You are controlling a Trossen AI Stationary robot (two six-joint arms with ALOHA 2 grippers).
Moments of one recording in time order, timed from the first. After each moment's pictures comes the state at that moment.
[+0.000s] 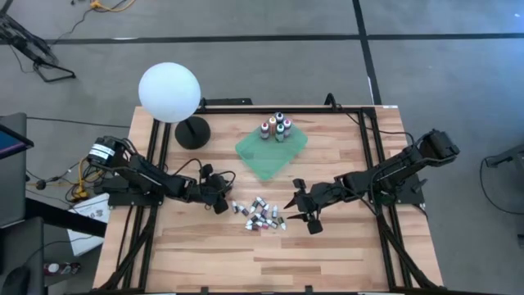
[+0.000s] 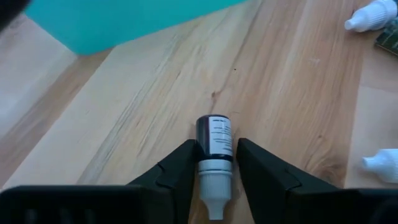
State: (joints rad) left arm -0.22 1.57 0.36 0.34 -0.53 -0.41; right arm 0.31 1.44 0.64 0.22 0.00 -0.06
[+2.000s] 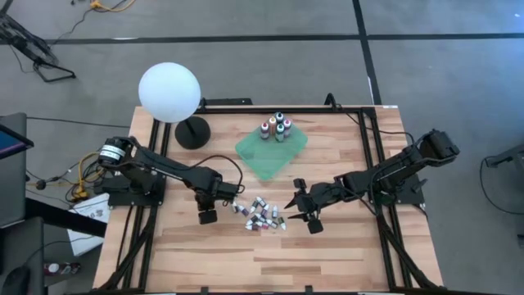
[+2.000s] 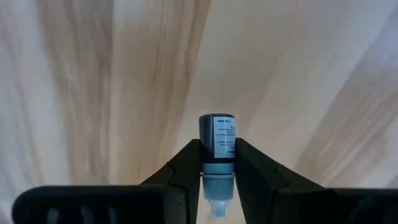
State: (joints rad) left arm -0.16 1.67 0.98 -1.03 0.13 -0.41; right arm 0.30 1.44 0.64 0.20 0.00 -0.06
